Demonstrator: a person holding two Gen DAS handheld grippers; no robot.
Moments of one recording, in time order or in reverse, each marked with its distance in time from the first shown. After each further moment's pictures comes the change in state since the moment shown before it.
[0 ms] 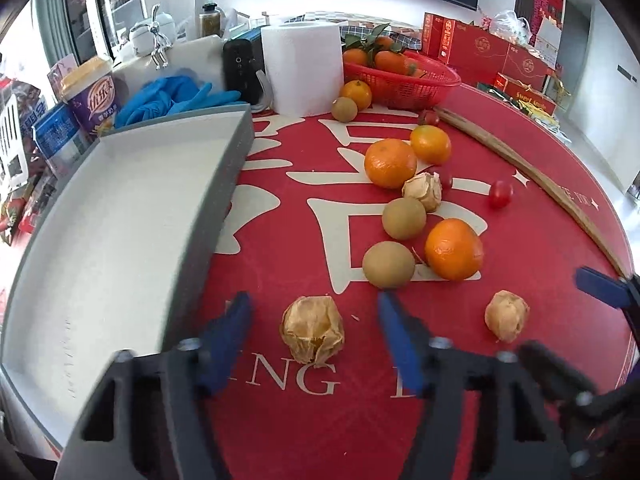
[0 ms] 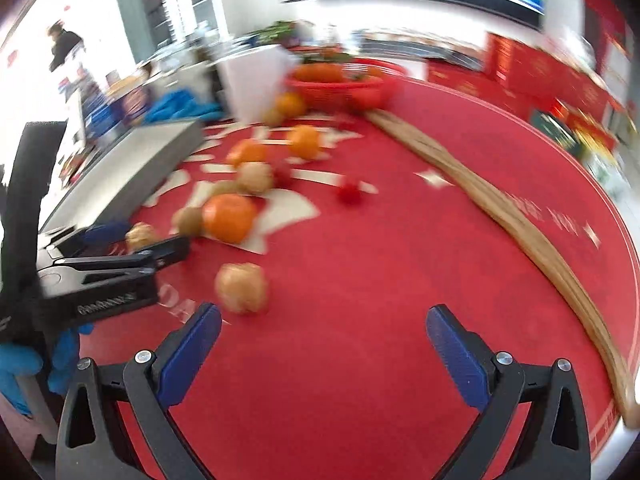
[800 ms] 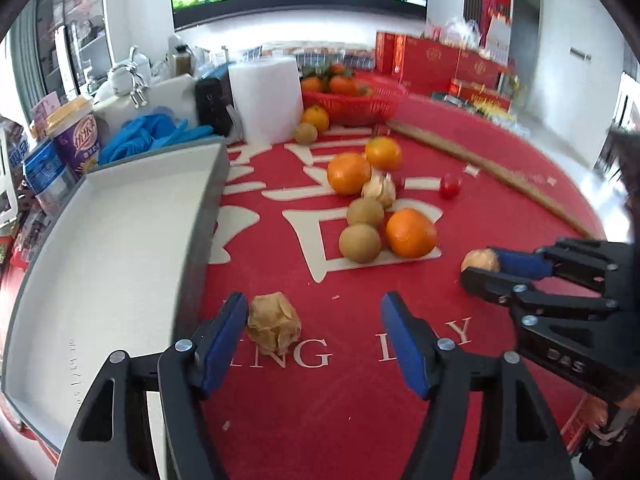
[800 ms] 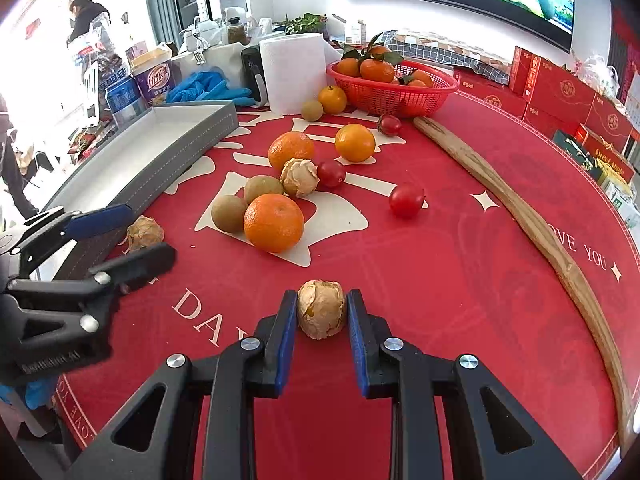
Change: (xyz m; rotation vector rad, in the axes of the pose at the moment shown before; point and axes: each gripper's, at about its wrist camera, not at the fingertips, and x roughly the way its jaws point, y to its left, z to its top) left arm -0.014 0.000 -0.014 0.137 -0.094 -0.093; right arm 0.012 0.015 0.003 -0.051 0.016 0.009
